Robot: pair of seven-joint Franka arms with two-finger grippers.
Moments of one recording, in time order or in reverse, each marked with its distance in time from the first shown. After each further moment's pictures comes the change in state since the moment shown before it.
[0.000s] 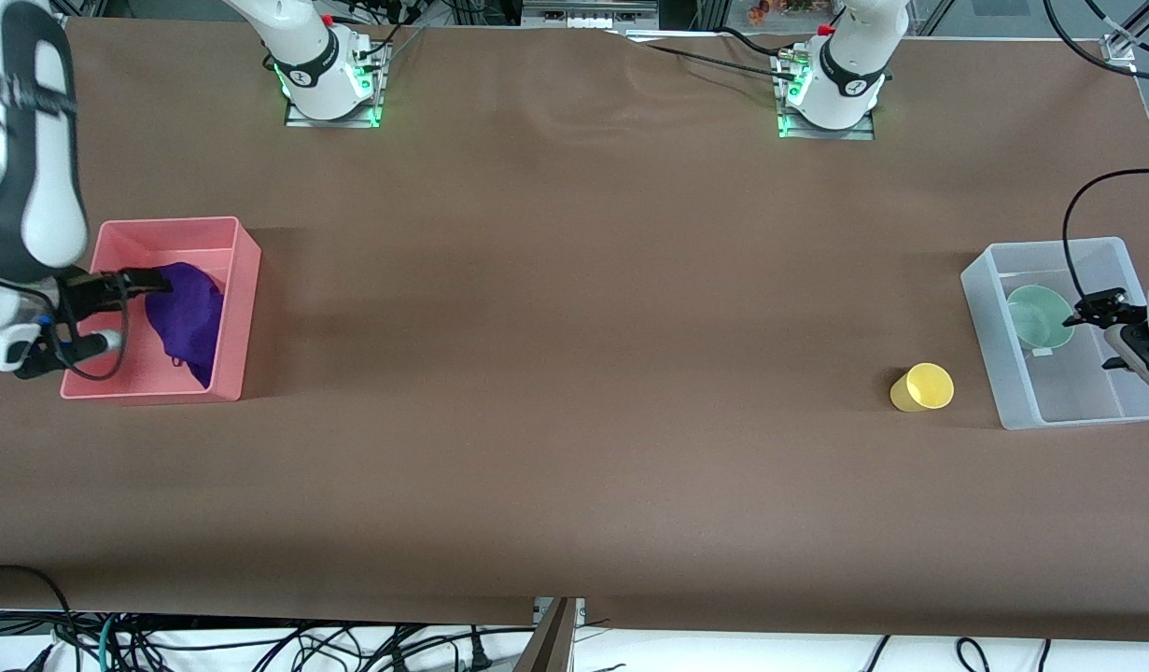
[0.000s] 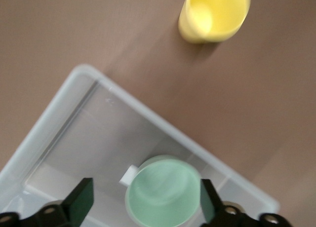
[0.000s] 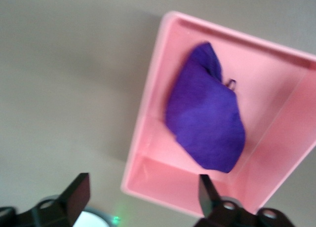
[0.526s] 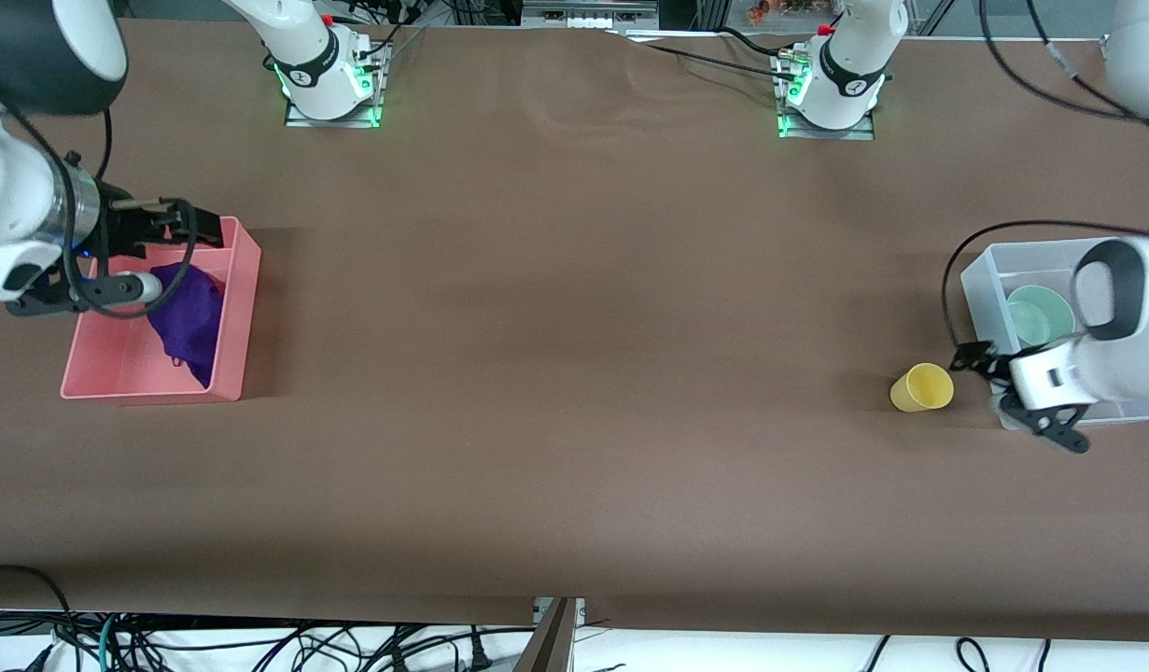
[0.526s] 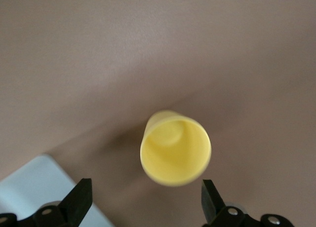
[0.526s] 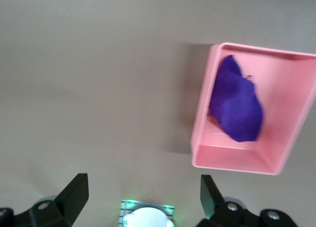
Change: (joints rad) left arm -0.166 0.139 -0.036 0.001 0.000 0.150 -0.499; right arm 0.020 -0.131 0.276 0.177 -0.133 -0.183 0.467
